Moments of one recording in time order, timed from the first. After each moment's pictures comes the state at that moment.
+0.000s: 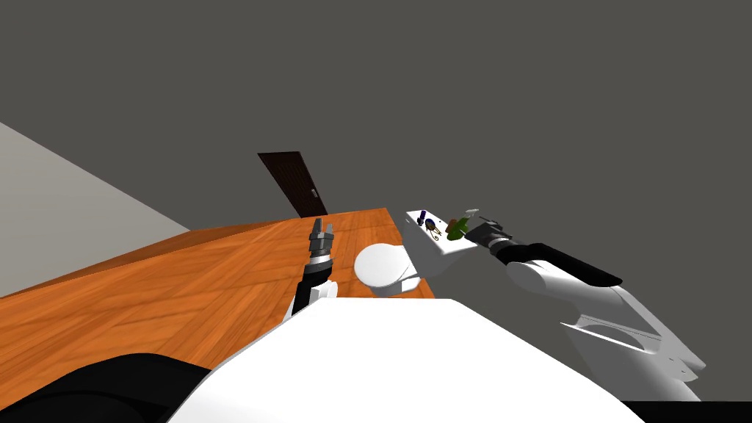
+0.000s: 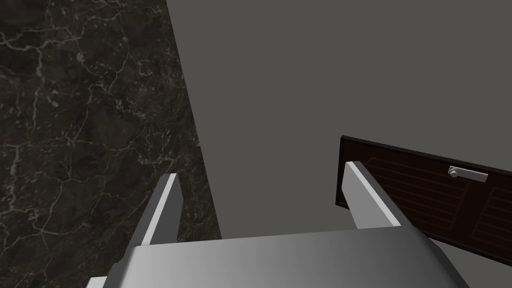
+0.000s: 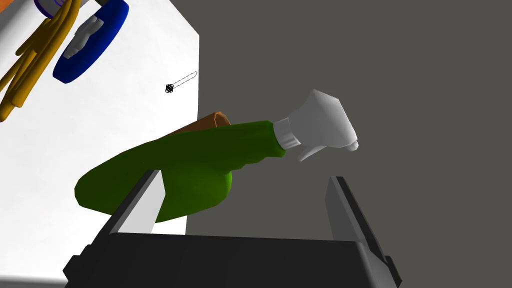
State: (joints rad) left arm 0.51 -0.01 -0.07 -2.27 0.07 -0.44 -0.14; right arm 0.33 -0.47 -0.56 -2.17 -0.64 0.60 -0.55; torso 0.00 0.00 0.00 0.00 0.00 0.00
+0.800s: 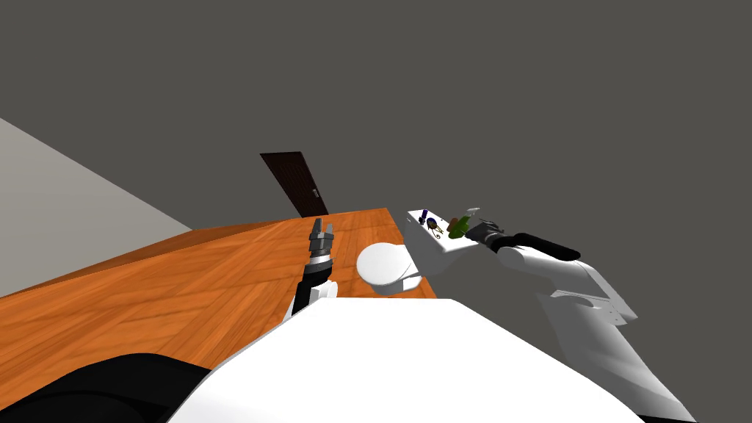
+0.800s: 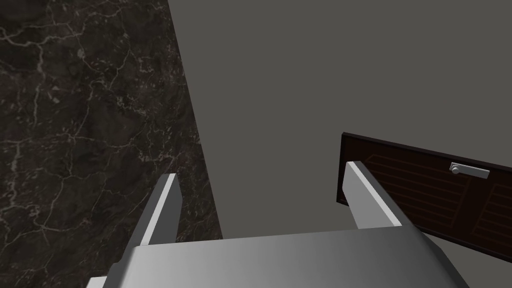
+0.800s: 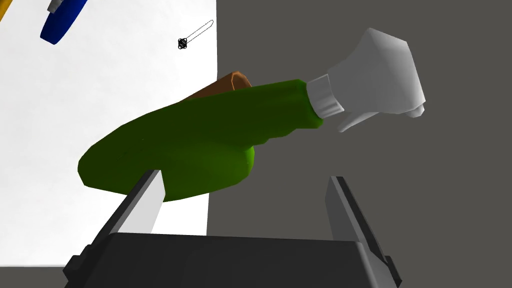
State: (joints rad) left arm 0.51 -0.01 -0.07 -2.27 0.07 -0.44 -0.14; right arm 0.14 -0.51 -0.59 -1.95 -0.58 0.75 -0.58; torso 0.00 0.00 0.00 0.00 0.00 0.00
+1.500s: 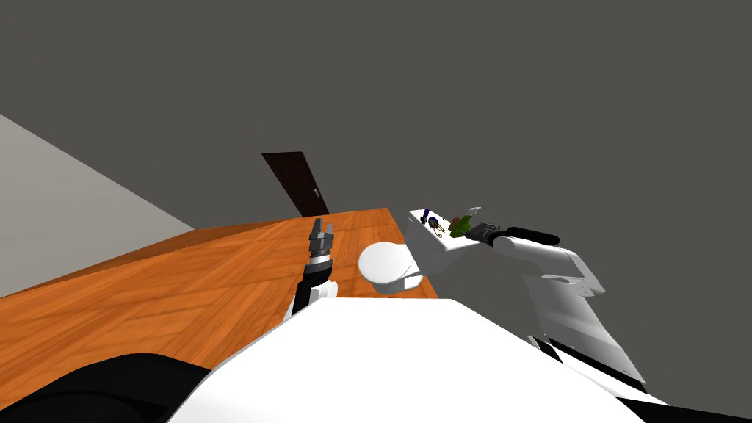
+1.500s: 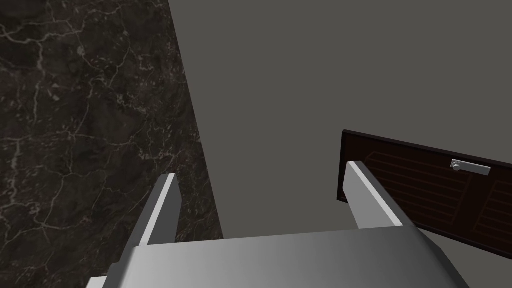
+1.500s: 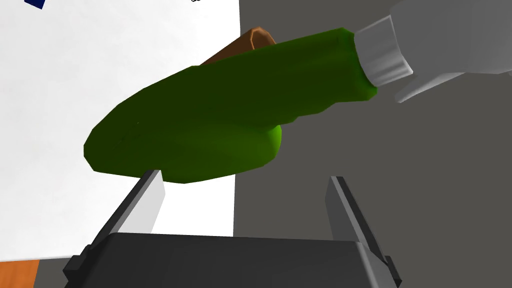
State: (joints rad) left arm 0.51 -0.01 -0.07 -2.27 0.07 -0.44 -0.14; right arm -0.02 -0.55 -0.61 -1.75 -0.52 0.89 -0.62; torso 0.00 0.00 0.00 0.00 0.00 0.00
